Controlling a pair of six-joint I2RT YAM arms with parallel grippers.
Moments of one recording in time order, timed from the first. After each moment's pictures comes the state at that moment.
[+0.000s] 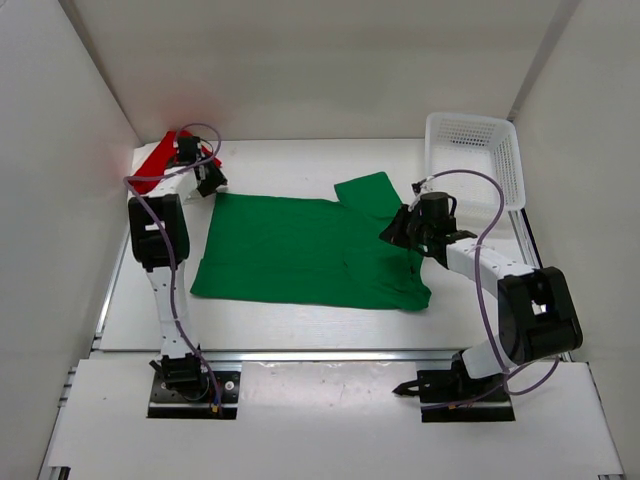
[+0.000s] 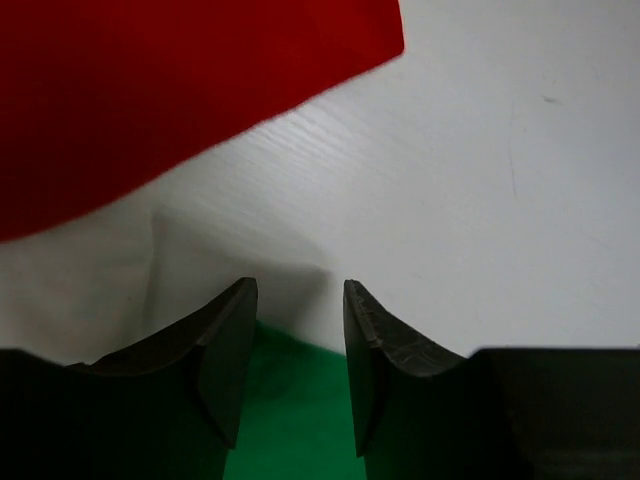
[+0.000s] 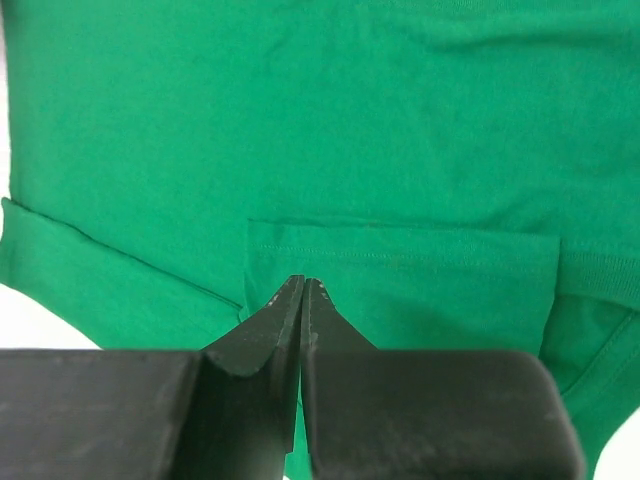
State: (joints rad) left arm 0.07 2.32 1.80 -0.32 0.05 -0.52; right arm 0.25 1.47 0.78 0.03 -0.30 0.51
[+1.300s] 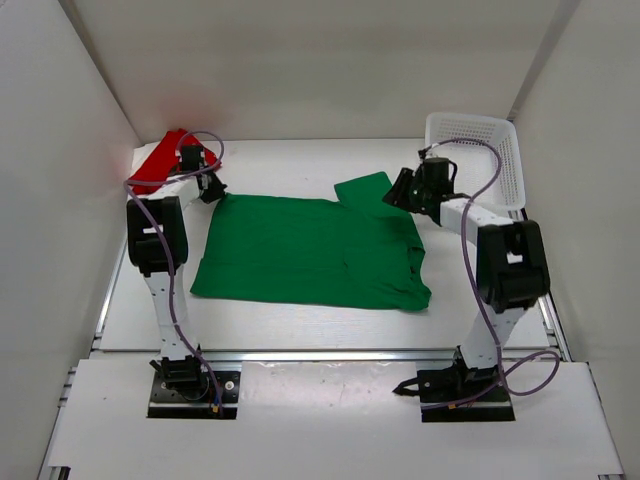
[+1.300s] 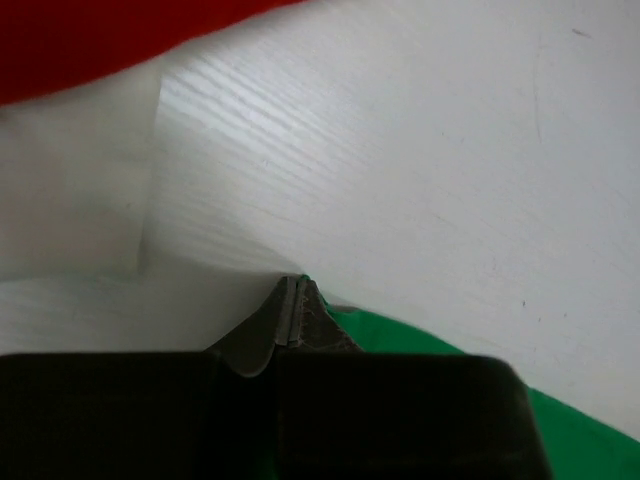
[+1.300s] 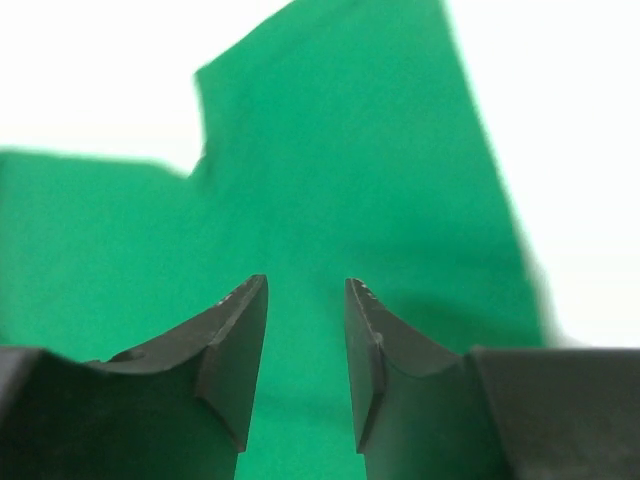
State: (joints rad) left arm 0.05 2.25 1.66 -0.26 0.03 -0.54; right arm 0.15 1.78 1.12 0.04 -0.27 0.48
